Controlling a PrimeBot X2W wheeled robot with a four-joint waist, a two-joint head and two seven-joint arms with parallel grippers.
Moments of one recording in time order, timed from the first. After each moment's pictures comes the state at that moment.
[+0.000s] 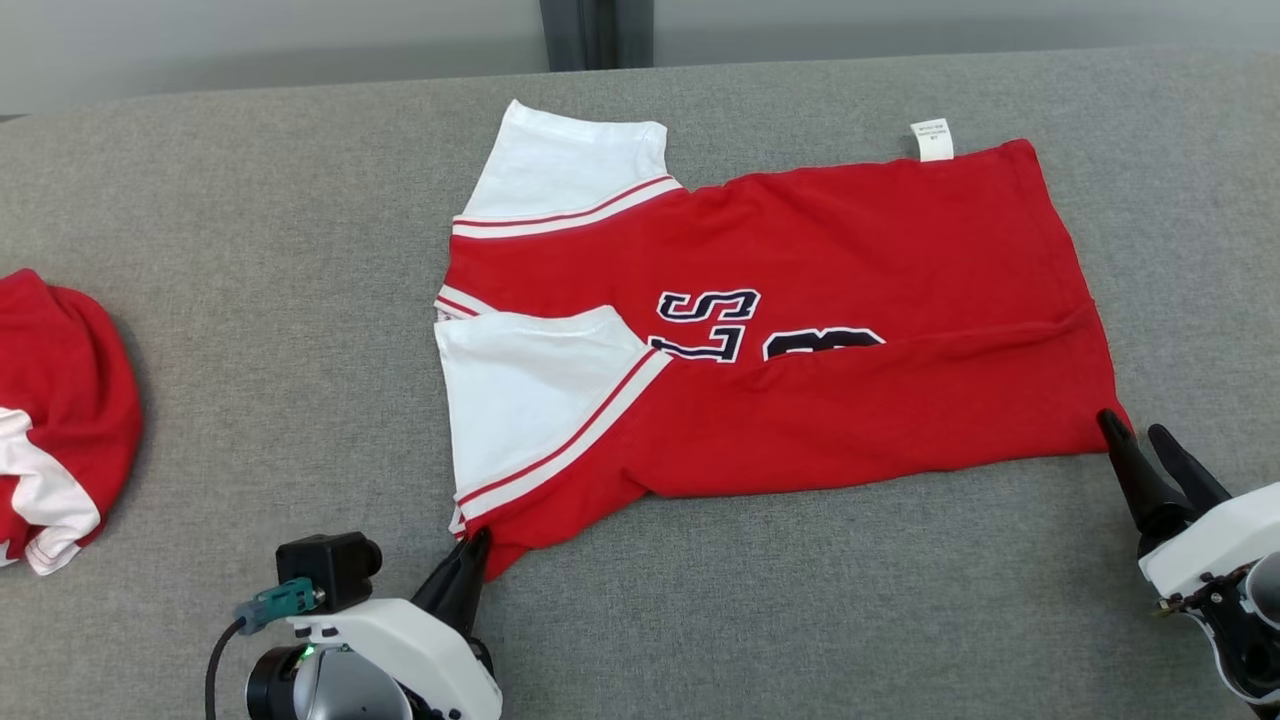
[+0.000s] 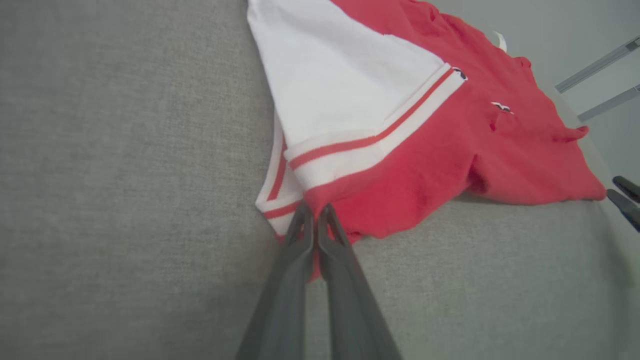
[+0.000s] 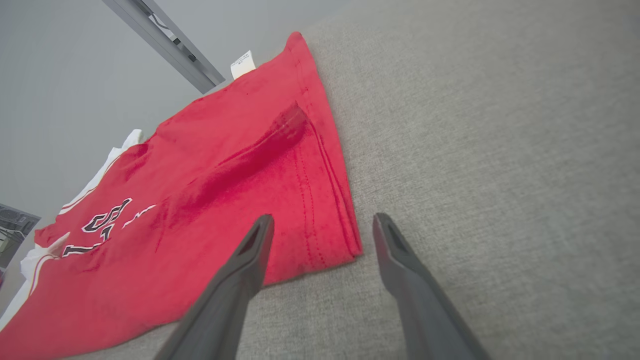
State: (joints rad) left arm -0.02 0.10 -0.25 0.08 -0.58 0.06 0.22; right arm -0.44 -0.59 0.71 0.59 1.35 0.13 -0.26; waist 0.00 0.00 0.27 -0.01
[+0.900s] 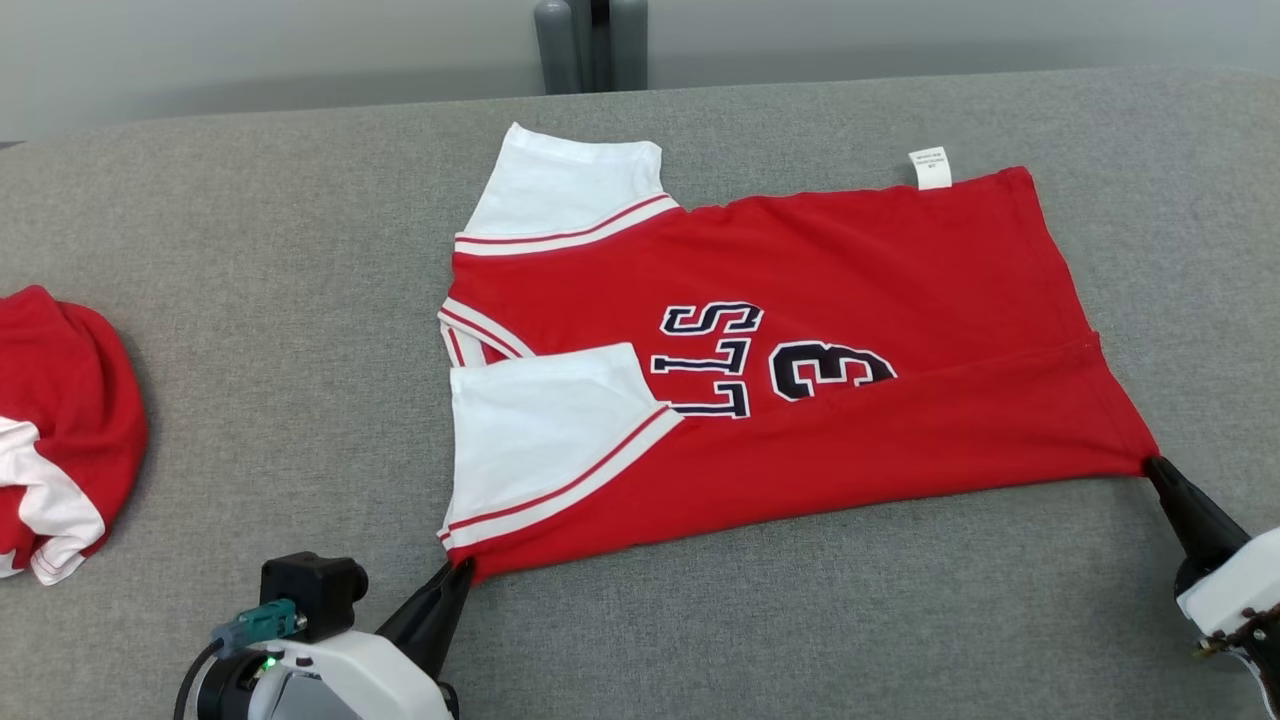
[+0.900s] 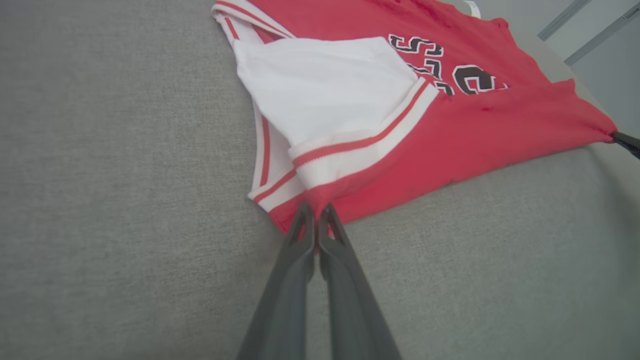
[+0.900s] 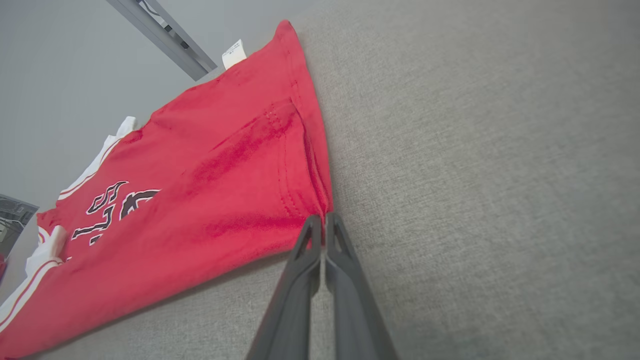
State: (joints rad) left arm 0.04 0.23 -0.28 -0.06 -0.54 0.03 0.29; right arm -0.40 -0.66 0.75 0.56 1.40 0.13 -0.23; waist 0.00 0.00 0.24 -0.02
